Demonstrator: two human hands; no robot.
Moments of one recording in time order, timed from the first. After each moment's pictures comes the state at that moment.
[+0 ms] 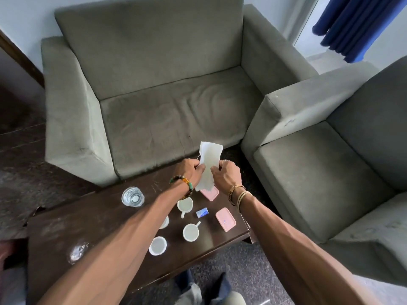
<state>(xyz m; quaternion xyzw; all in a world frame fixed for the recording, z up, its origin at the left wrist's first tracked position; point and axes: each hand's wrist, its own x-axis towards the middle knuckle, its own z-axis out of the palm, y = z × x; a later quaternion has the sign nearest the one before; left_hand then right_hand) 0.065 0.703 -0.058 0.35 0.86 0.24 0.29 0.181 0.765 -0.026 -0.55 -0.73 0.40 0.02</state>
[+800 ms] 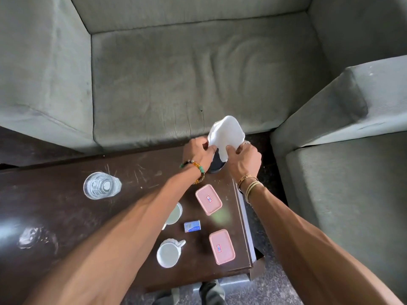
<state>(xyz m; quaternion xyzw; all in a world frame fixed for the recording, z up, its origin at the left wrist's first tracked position) 0.022 0.840 -0.240 0.19 0.89 0.31 0.26 0.116 0.920 -0.248 -0.57 -0.73 0.38 0.07</state>
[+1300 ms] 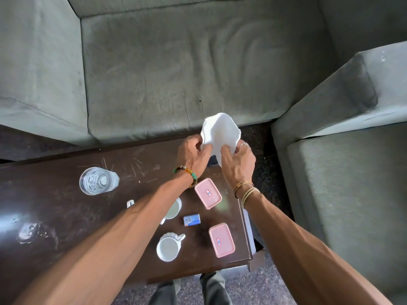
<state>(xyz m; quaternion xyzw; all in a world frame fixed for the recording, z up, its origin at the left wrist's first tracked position) 0.031 0.822 -0.261 0.16 0.88 0.37 0.25 0.121 0.897 -0.253 -0.54 -0.71 0.43 0.13</state>
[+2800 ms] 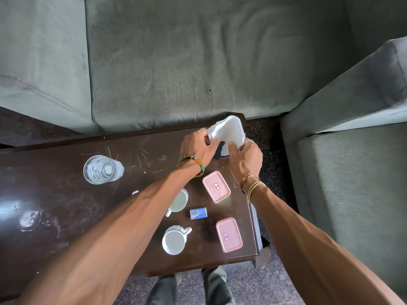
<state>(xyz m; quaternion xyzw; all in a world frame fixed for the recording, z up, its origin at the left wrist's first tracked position) 0.015 0.810 -0.291 0.22 0.92 0.24 0.23 0.119 0.889 -0.288 -0.55 -0.75 0.36 0.06</state>
